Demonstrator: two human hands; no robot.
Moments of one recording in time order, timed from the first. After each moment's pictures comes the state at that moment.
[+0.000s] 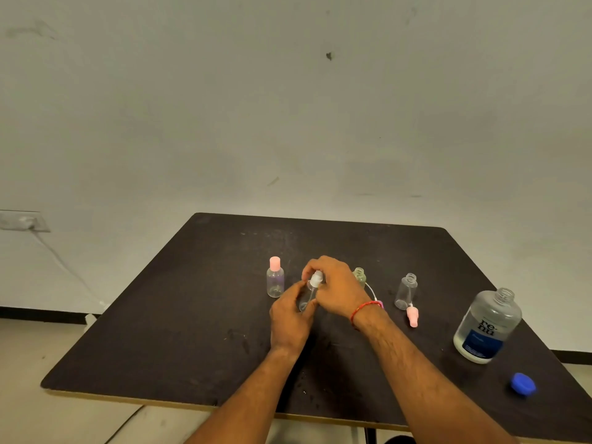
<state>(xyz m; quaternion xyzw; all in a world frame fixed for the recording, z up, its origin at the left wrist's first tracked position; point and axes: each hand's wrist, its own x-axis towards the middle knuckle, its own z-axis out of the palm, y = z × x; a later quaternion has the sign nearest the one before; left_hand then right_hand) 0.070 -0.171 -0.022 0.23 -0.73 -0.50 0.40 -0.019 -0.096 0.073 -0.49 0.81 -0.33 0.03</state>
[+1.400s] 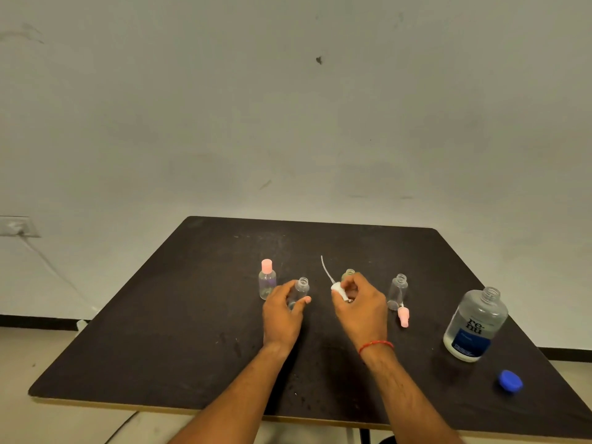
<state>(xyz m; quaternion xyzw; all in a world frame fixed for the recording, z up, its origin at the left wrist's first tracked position) 0.055 -0.186 -0.032 0.26 -0.75 -0.46 0.39 -0.014 -0.049 0.034 -0.25 0.80 -0.53 -0.12</state>
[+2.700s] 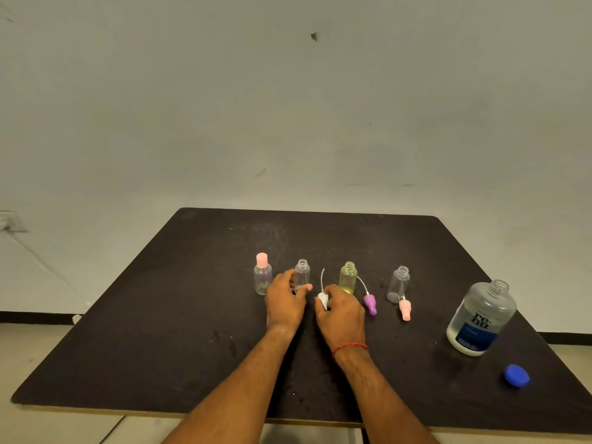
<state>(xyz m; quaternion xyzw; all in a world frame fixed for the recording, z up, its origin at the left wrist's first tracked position) 0.019 -0.201 -0.039 0.31 -0.78 -0.43 0.34 -0.026 -0.083 -0.033 -0.27 0.87 -0.39 -0.10</state>
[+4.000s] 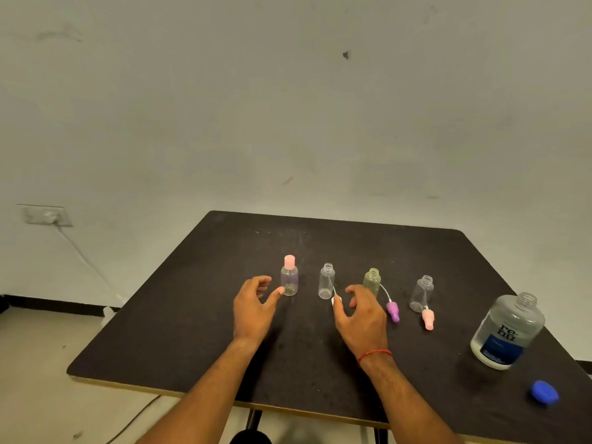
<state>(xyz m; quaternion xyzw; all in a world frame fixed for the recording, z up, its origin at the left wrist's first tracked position) 0.122 -0.253 -0.026 0.33 -0.75 -0.41 0.40 -0.002 -0.075 -0.009 -0.31 0.82 -0.45 -0.16</state>
